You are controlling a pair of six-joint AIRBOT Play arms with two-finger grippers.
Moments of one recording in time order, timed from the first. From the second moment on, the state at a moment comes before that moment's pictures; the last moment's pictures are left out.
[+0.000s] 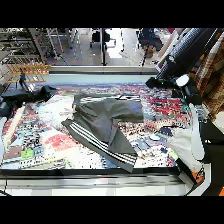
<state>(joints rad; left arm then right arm) 0.29 -1.79 1.60 -2.68 0.92 2.08 -0.10 -1.86 1.97 -0.98 0.96 1.21</state>
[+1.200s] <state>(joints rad) 0.16 -1.90 1.51 -2.25 1.18 1.66 0.05 -1.35 0.52 -0.67 1.17 1.22</state>
